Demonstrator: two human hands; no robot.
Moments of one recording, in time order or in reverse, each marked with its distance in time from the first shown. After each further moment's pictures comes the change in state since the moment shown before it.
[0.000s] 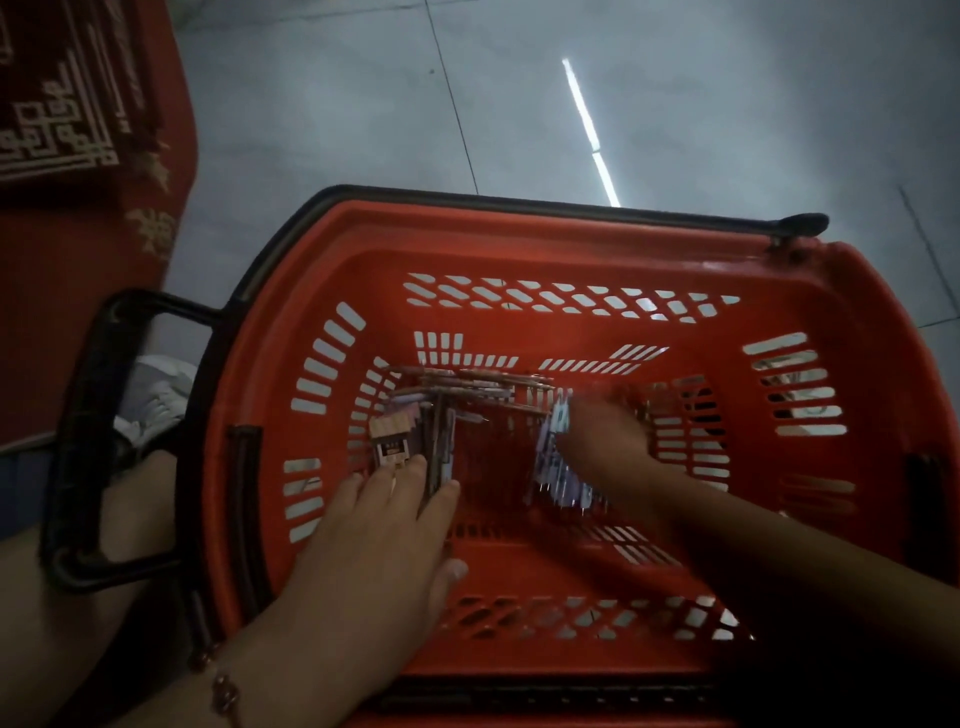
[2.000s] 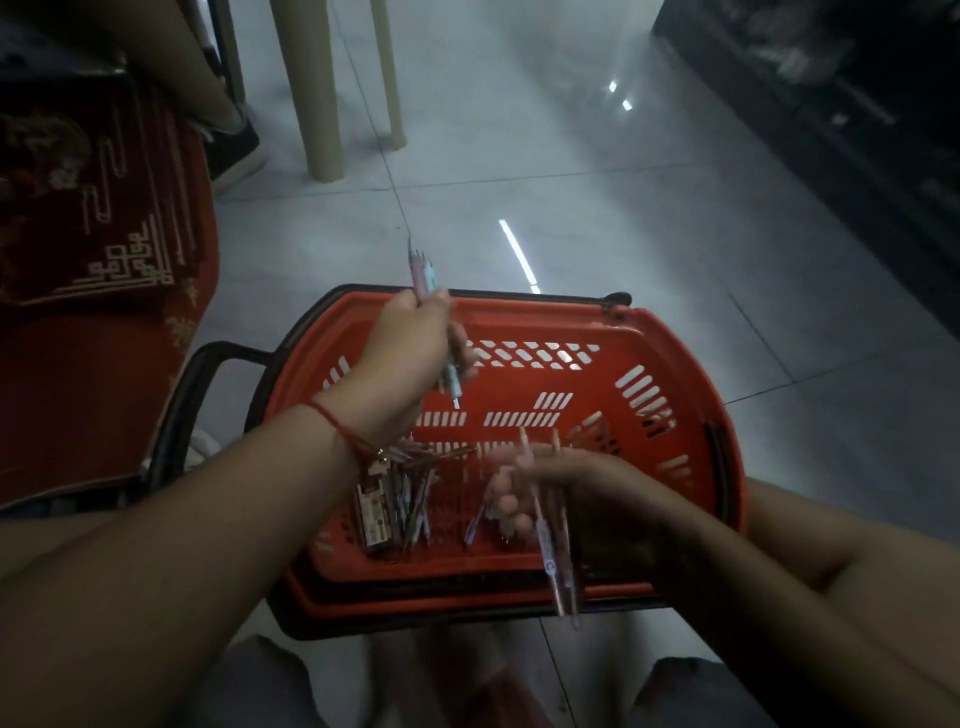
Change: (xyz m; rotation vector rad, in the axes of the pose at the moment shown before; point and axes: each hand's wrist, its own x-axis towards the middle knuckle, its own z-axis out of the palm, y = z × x) left_hand -0.010 0.042 -0.134 -1.707 0.546 -0.001; right_hand -0.229 -0.025 -0.131 1.640 -0.616 -0.117
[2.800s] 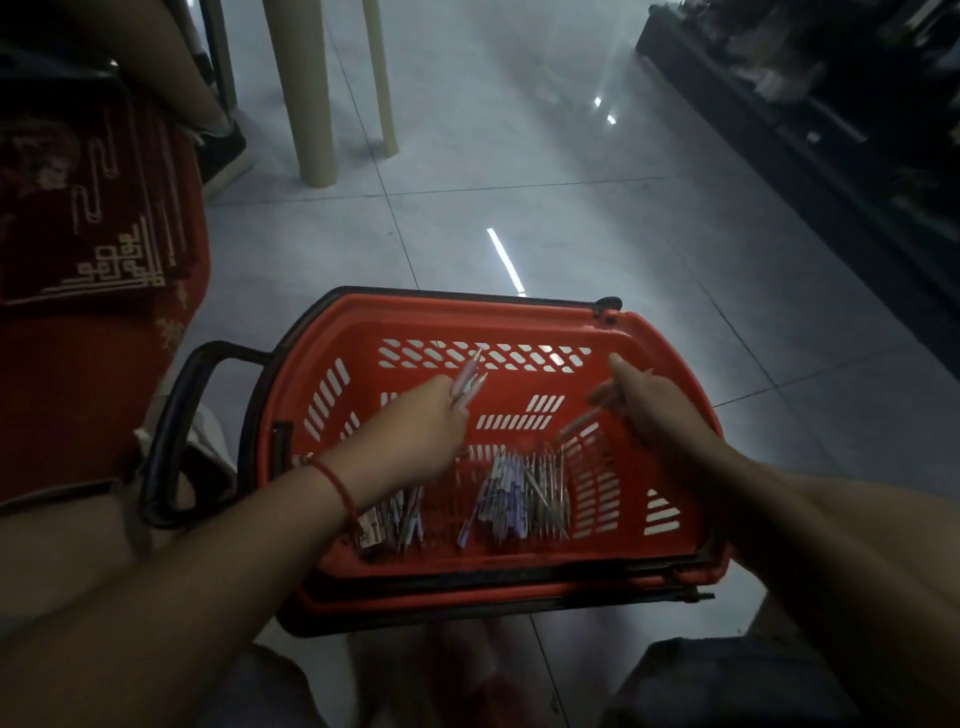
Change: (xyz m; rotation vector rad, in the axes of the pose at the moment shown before) left_hand -0.023 -0.036 -0.015 0.995 -0.287 0.093; right_hand 0.002 -0.048 -0.053 -0.810 0.771 -0.281
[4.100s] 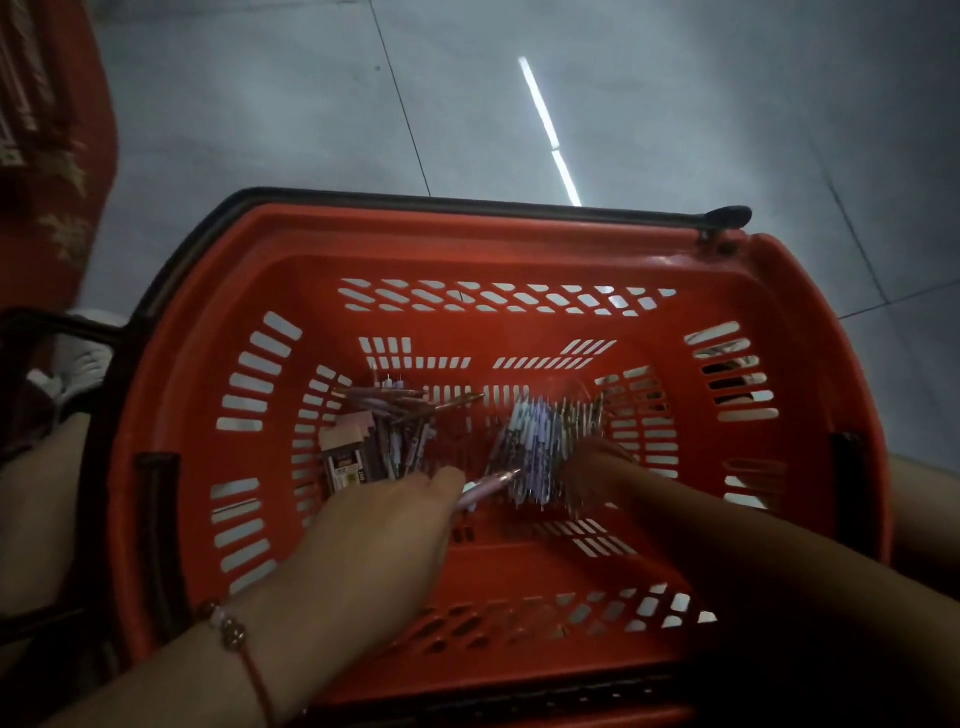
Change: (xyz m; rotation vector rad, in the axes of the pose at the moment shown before) left_hand 0.032 -0.074 0.069 0.468 -0.193 0.120; right_hand 0.154 0.178 0.151 -0.802 -0.582 0.401
